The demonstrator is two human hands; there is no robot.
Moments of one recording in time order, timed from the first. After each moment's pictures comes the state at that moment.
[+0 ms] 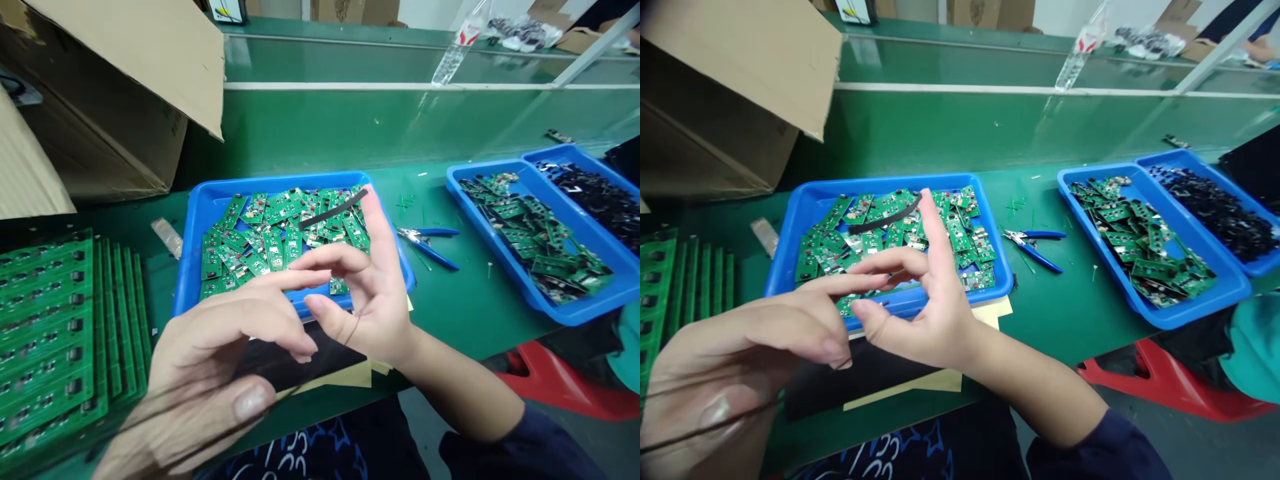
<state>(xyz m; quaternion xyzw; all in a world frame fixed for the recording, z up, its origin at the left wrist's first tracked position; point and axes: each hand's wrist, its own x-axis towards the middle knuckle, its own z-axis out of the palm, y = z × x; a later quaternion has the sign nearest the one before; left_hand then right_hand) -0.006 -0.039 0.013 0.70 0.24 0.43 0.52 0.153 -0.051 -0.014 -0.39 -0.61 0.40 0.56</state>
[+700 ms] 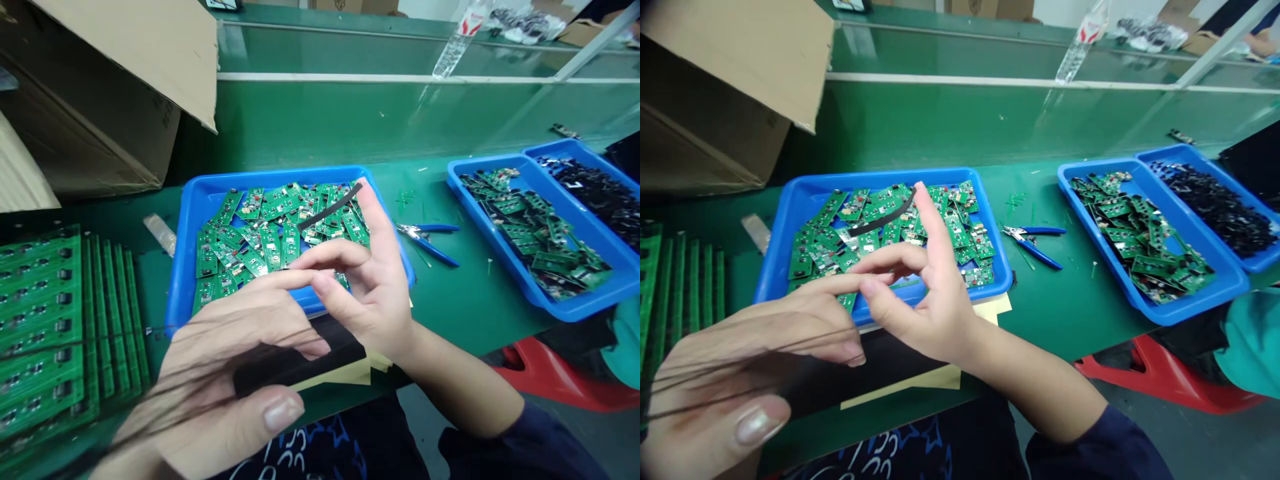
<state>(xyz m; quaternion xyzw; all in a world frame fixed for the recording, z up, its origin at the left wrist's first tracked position) -0.004 -0.036 0.019 0.76 0.26 0.39 0.44 0.154 -0.052 -0.012 -0.43 -0.60 0.40 0.54</state>
